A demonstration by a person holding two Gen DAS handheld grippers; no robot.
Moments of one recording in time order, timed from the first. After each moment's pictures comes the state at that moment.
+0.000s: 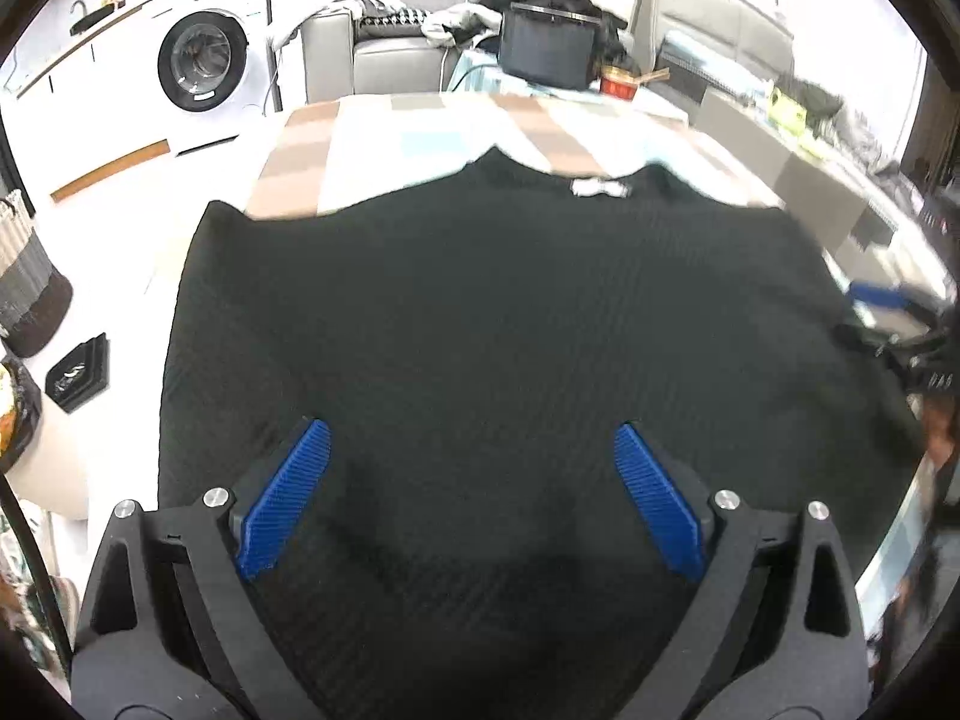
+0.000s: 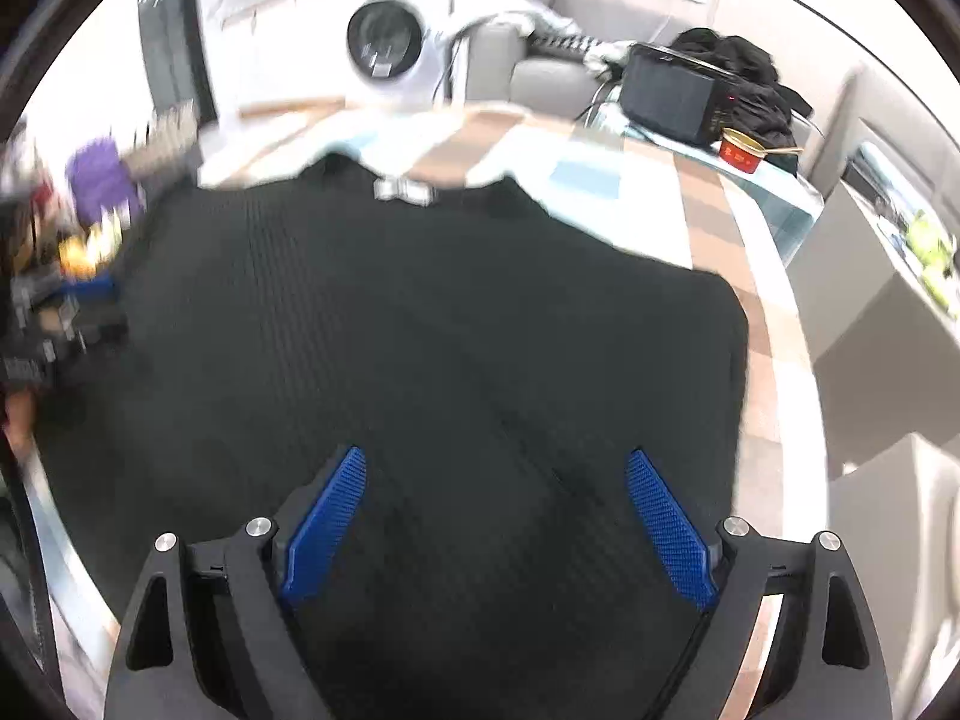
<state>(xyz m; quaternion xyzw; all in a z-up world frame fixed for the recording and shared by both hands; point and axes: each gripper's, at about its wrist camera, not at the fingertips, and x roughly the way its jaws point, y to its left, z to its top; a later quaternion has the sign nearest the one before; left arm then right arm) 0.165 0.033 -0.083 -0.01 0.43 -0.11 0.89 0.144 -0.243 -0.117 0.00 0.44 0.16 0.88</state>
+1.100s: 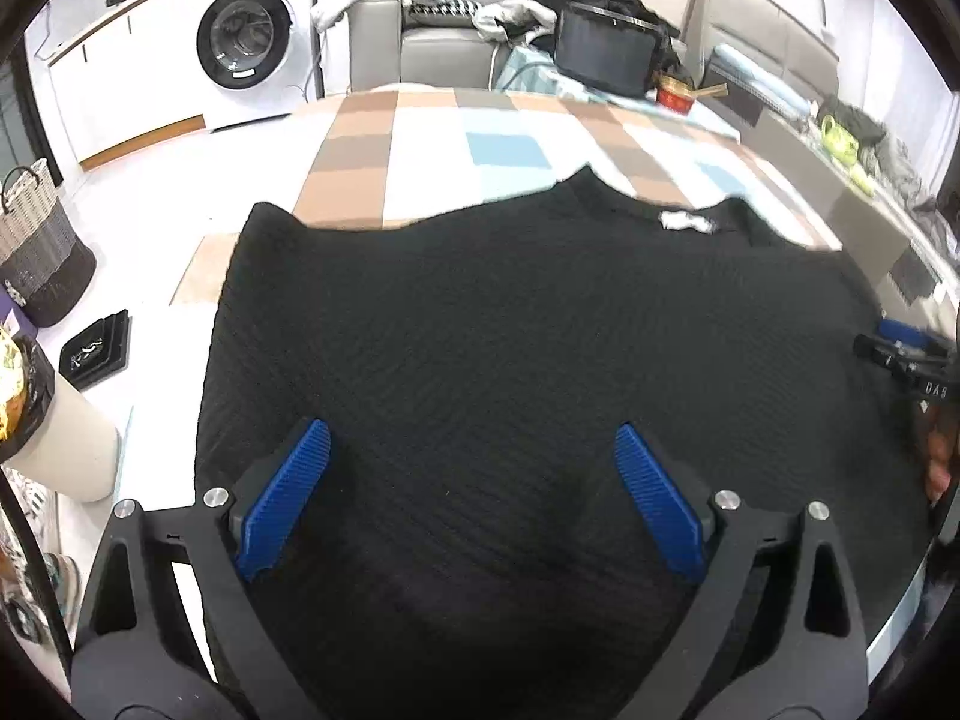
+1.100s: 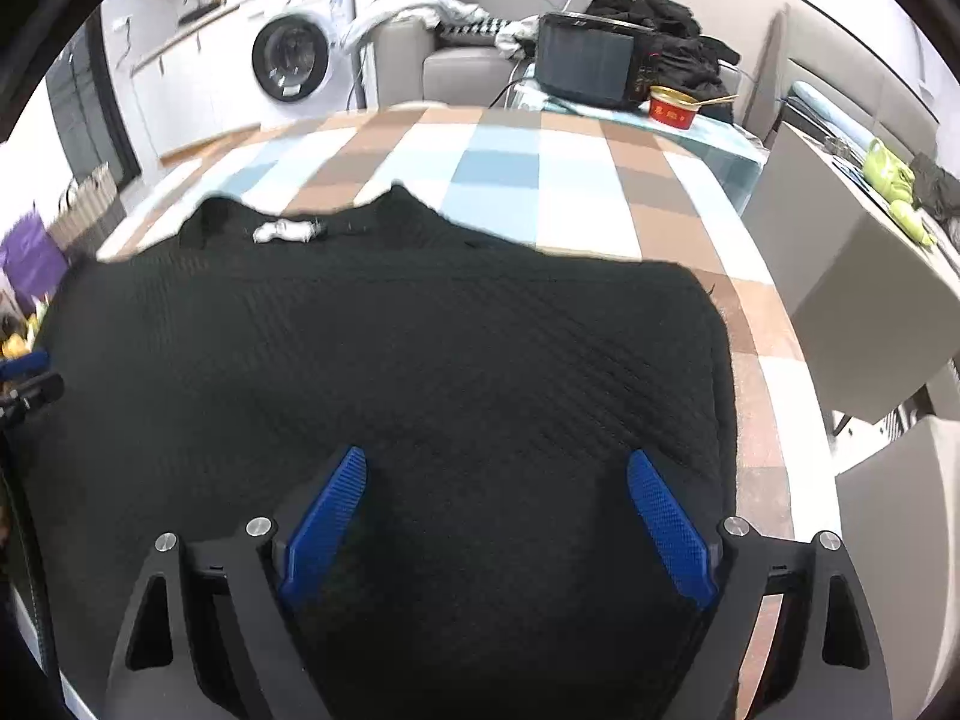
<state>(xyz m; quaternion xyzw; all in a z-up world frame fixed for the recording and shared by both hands) 0.215 0.061 -0.094 -0.03 0.44 -0.06 0.89 0.196 -0.255 -0.139 0.03 0.45 0.07 0.89</state>
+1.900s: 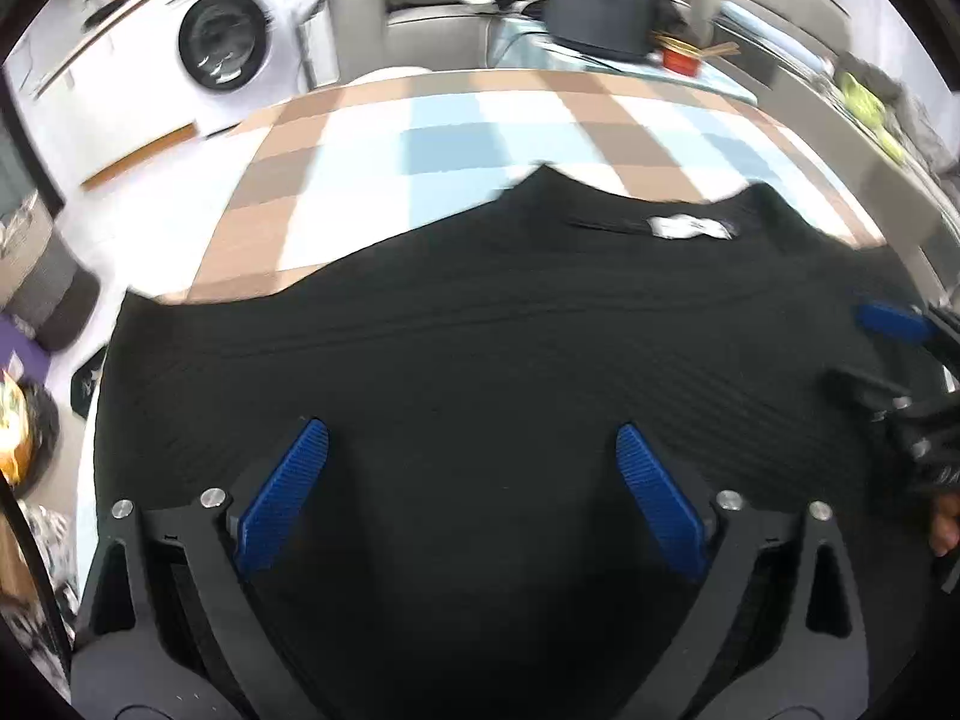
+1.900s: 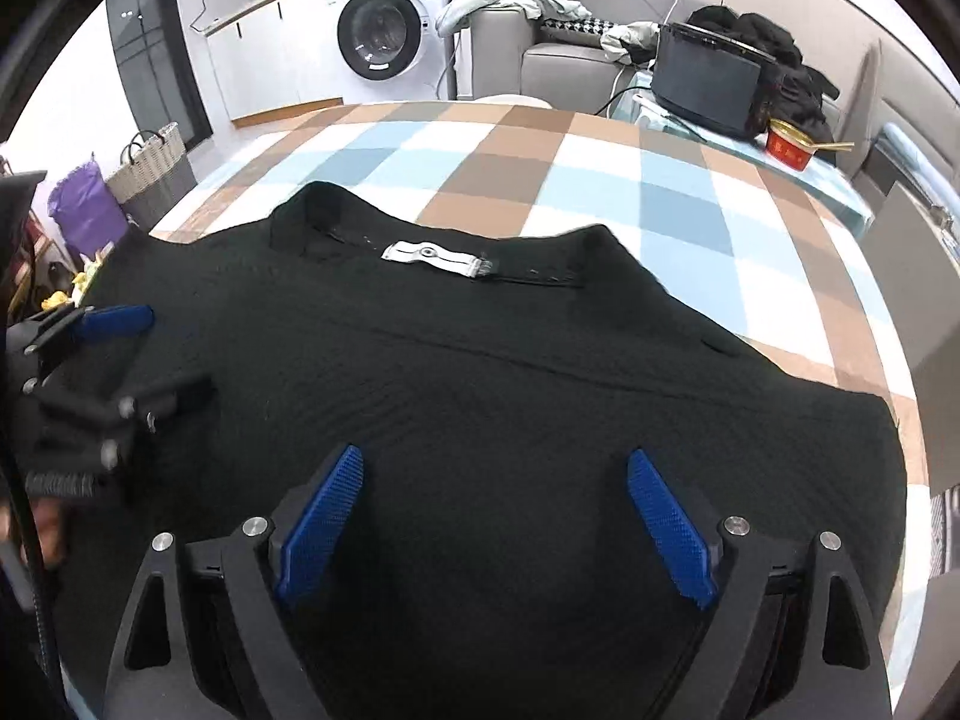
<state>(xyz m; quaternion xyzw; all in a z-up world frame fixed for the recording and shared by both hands) 0.279 -0.001 -0.110 0.00 0.48 -0.04 0.88 0.248 -0.187 -0.141 0.01 0.46 0.17 0.87</state>
